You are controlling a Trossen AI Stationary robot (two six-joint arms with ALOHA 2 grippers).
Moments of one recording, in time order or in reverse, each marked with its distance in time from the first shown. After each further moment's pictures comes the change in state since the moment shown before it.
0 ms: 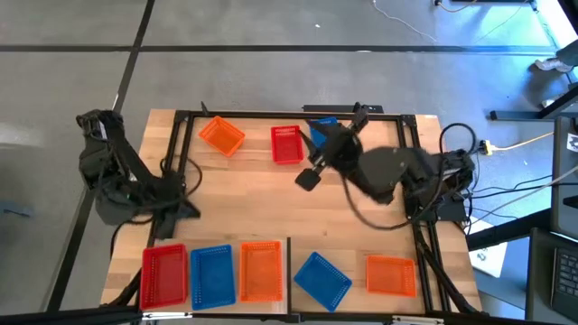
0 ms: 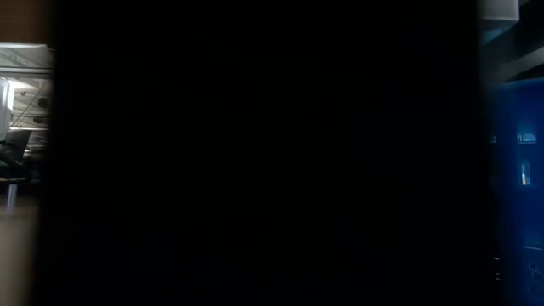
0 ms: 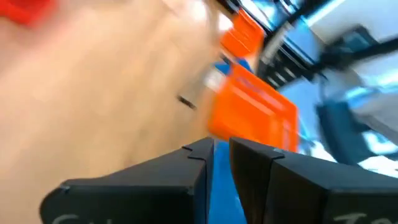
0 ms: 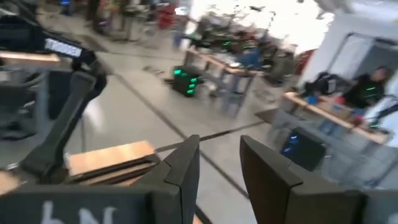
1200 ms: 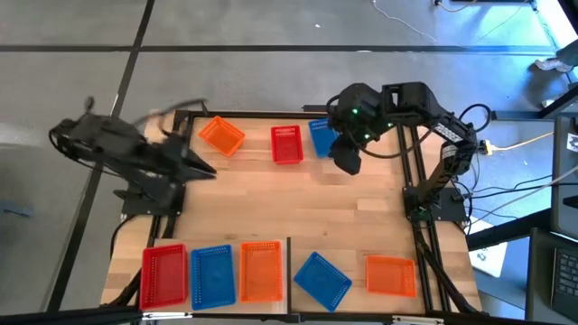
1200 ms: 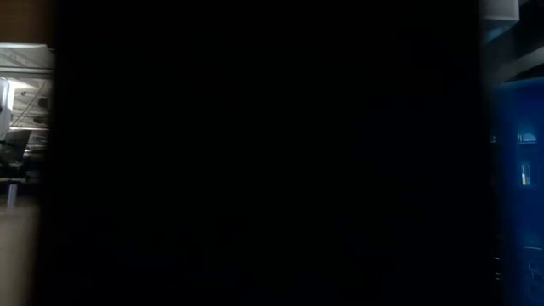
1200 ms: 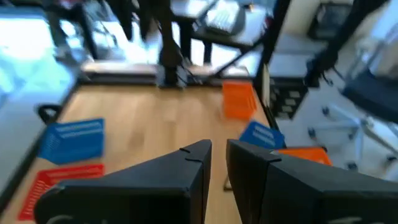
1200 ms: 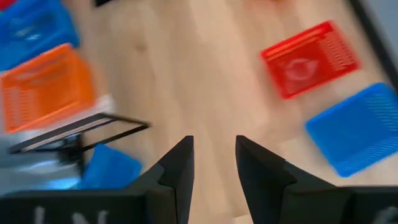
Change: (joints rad) left arm 0.575 0.061 0.275 0.167 0.376 1.061; right arm -0.494 -0.070 -0.009 -0.915 -1.250 0.366
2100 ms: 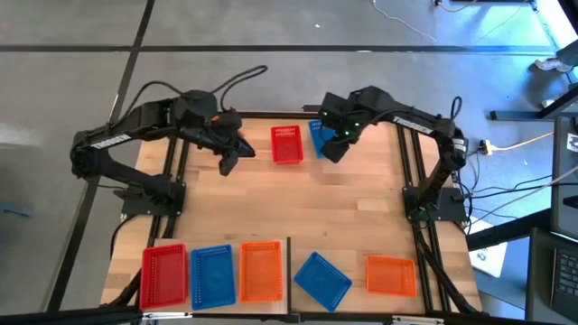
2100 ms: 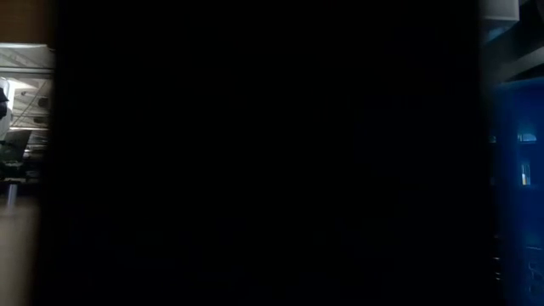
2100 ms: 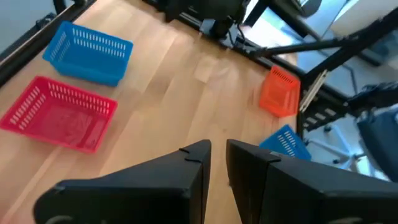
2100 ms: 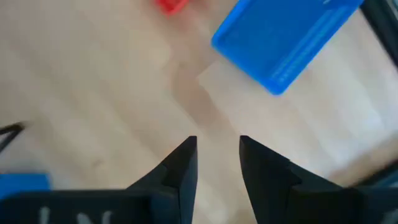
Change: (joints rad) left arm 0.573 0.224 0.000 -0.001 0.444 -0.206; right arm -0.222 0.008 -0.511 0.099 0.158 0.086
